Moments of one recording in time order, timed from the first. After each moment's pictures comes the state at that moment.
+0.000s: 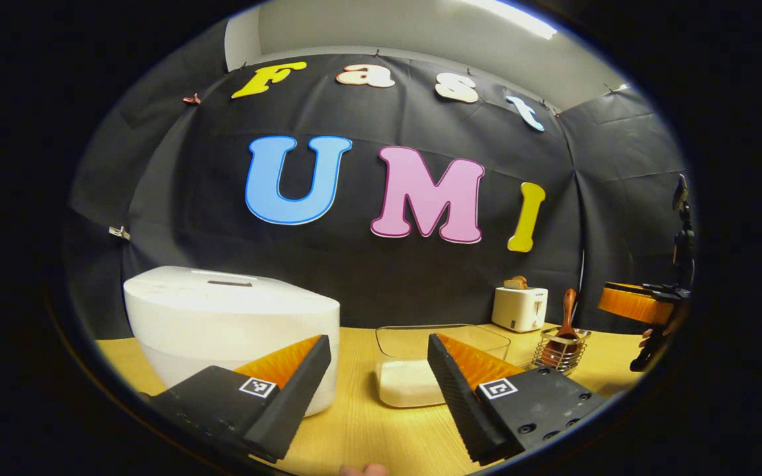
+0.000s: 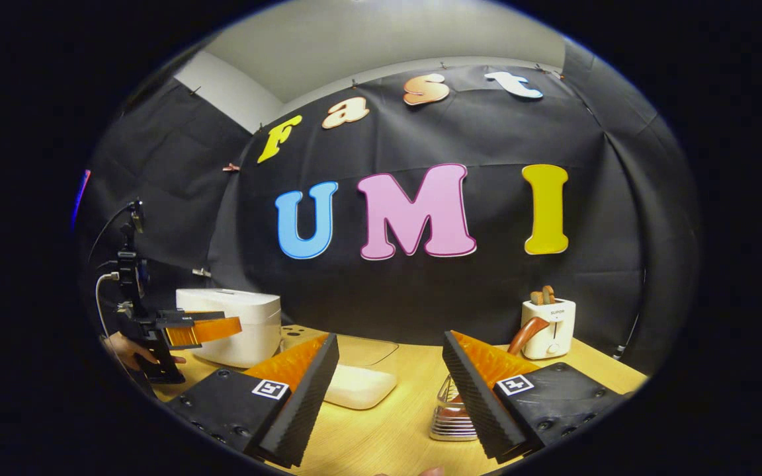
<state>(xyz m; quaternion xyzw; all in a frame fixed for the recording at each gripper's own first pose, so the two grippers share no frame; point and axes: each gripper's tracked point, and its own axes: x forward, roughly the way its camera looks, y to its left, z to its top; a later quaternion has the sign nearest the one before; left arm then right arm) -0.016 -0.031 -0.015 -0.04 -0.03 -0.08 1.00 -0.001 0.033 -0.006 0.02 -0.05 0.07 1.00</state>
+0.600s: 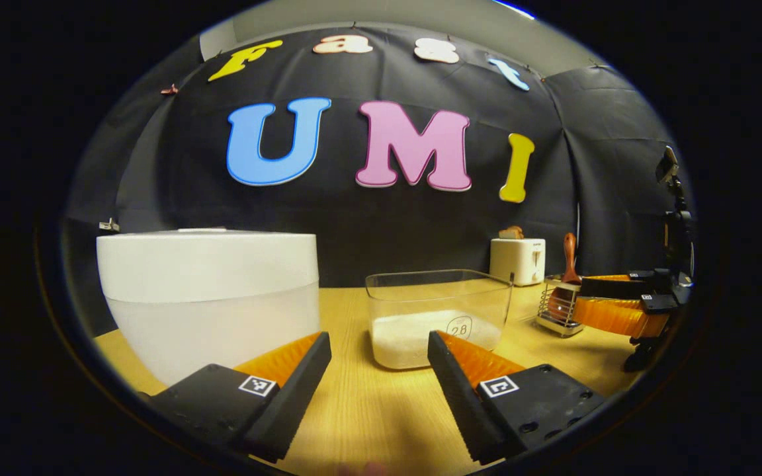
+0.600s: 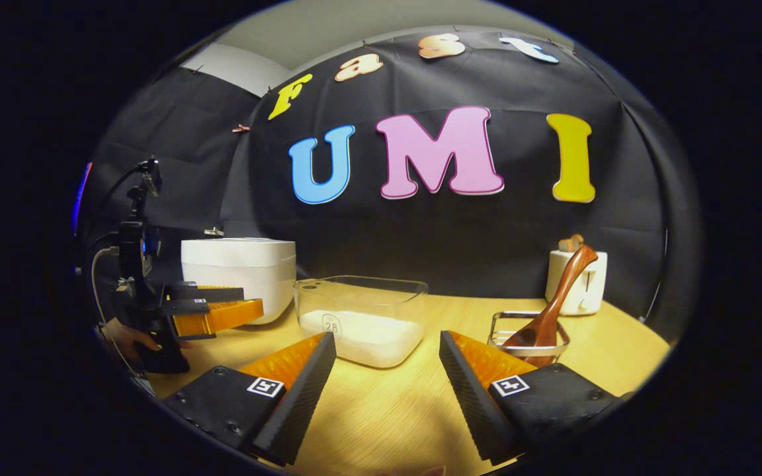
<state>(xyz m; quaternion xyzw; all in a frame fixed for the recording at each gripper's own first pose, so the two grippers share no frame) -0.002 -0.040 -0.071 0.00 0.04 -0.08 1.00 0.012 0.071 -0.095 0.05 0.07 0.12 0.99</state>
